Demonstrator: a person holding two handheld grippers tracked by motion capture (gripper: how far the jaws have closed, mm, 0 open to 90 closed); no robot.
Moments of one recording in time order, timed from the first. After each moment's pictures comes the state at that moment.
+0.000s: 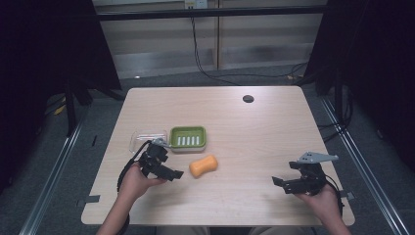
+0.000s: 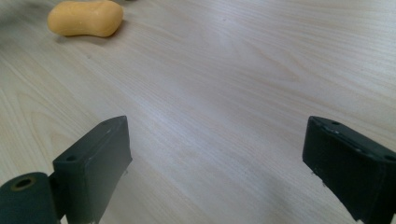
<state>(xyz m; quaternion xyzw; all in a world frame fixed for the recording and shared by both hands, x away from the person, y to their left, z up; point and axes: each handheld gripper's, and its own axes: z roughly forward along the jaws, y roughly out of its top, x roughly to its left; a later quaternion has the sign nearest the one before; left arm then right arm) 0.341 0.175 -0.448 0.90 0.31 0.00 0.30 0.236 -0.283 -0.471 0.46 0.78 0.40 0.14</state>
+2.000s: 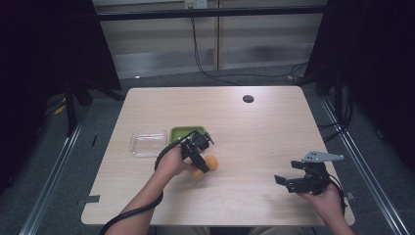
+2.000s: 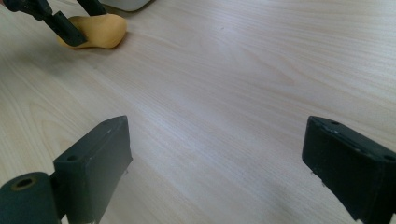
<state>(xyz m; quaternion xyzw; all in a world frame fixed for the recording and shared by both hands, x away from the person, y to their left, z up) 0.382 0.057 -0.464 0.97 0.22 -0.04 0.14 0.235 -0.291 -0.468 0.47 0.77 0.42 0.13</state>
